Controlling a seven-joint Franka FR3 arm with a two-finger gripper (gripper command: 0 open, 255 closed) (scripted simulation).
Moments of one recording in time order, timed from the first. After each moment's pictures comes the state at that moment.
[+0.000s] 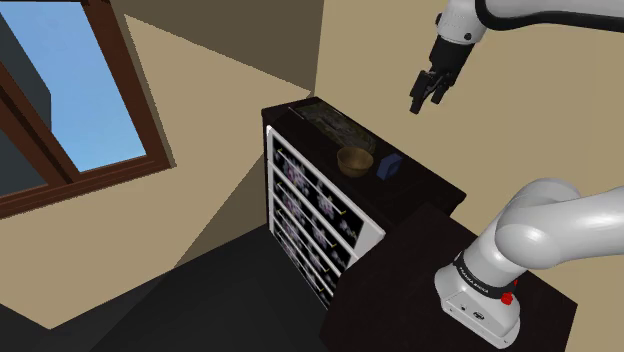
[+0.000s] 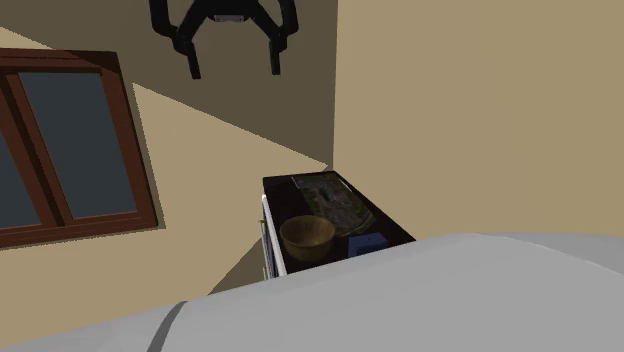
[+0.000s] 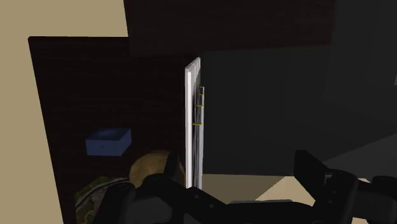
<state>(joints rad) 0.01 -0.77 -0.05 -2.38 -0.10 1.66 0.02</state>
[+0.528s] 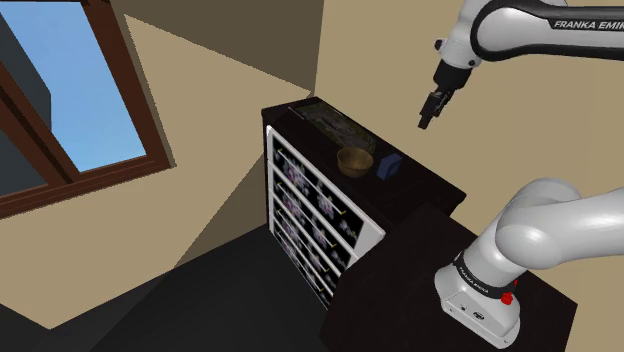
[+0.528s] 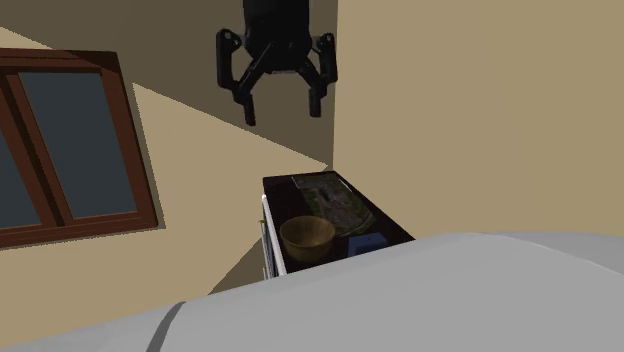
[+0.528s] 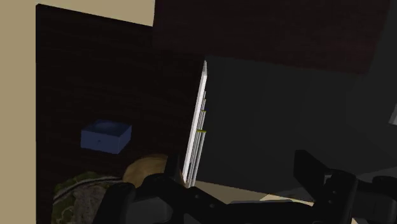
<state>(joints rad) 0.02 -0.79 -0.20 -2.51 -0.19 1.79 -0.23</state>
